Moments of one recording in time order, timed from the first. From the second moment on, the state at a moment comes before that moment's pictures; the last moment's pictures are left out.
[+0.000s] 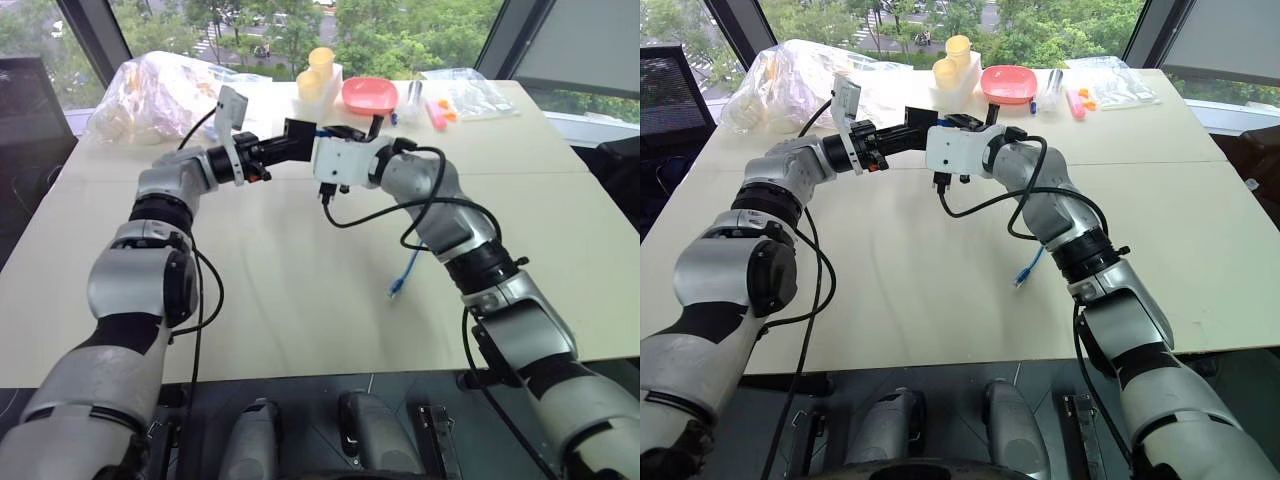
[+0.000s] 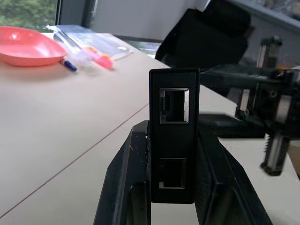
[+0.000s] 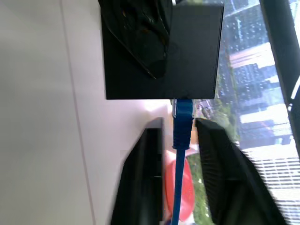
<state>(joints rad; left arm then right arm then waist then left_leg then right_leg) -1.31 0.38 0.17 1.25 -0.25 0.26 -1.22 -0.98 -0.40 0.36 0.30 -0.49 0.04 0.56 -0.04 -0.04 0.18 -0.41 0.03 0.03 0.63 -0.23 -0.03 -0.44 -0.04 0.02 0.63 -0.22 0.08</state>
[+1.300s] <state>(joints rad) -1.18 0.46 0.05 0.69 -0.62 0.59 -1.61 -1.15 -0.45 -0.27 -0.09 0.81 1.46 0.68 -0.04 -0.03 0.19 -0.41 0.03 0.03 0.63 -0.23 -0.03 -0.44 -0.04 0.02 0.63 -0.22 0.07</state>
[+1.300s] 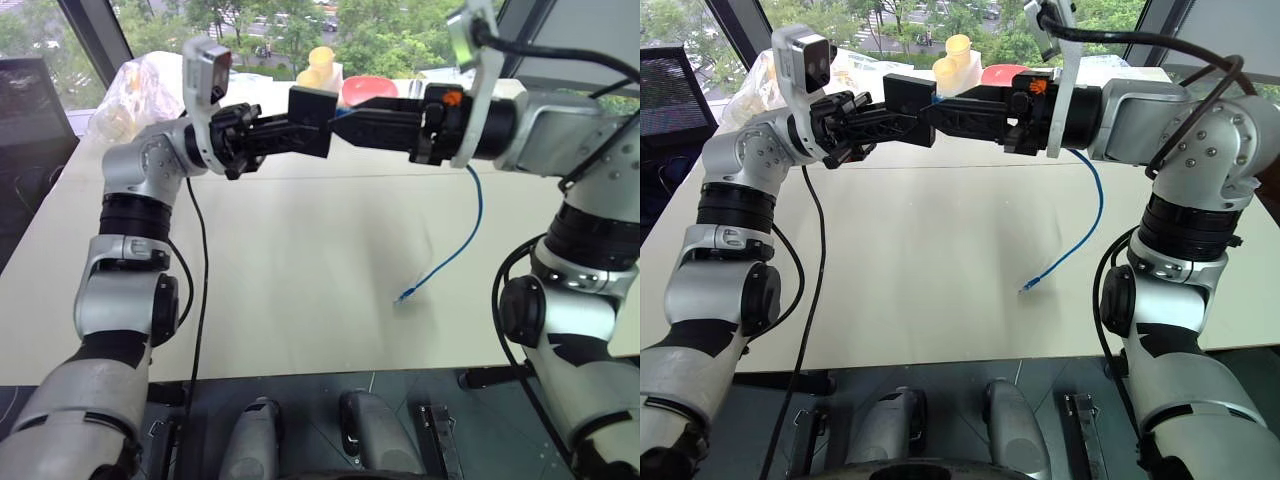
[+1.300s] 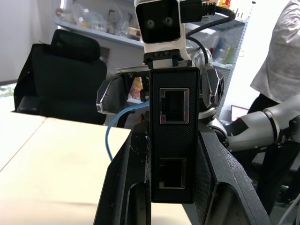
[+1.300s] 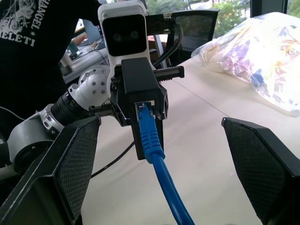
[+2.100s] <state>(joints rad) -1.18 0.47 0.05 0.69 -0.62 0.59 -1.61 -1.09 -0.45 -0.29 -0.09 0.95 1.42 0.62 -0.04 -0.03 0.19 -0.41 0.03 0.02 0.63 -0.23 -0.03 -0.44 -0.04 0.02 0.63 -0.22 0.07</state>
